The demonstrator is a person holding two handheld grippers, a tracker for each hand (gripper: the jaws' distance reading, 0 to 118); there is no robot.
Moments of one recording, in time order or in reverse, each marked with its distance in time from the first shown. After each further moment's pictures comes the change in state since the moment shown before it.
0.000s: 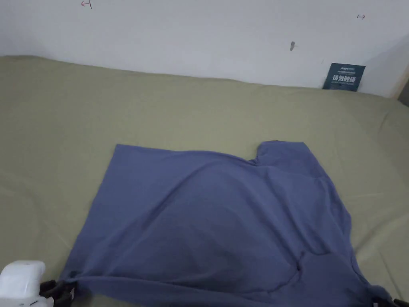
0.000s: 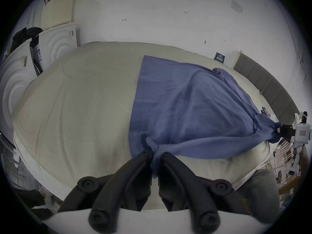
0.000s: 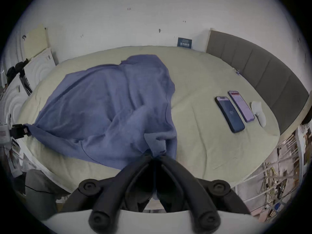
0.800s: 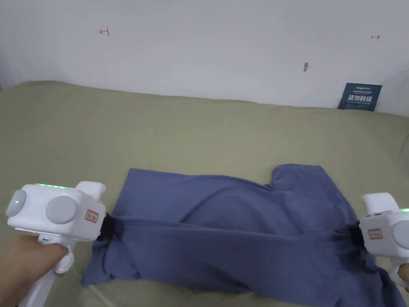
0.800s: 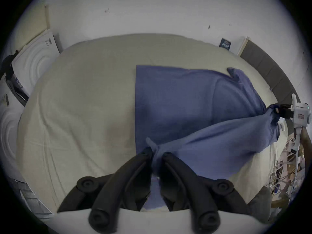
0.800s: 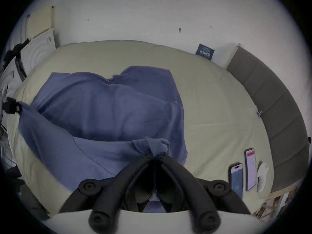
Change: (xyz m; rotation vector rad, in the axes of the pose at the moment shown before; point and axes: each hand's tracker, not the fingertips) left arm -0.001 0.177 -0.118 -0.222 0.022 -0.113; right arm -0.022 0.168 -0.149 -0.082 -0.012 0.197
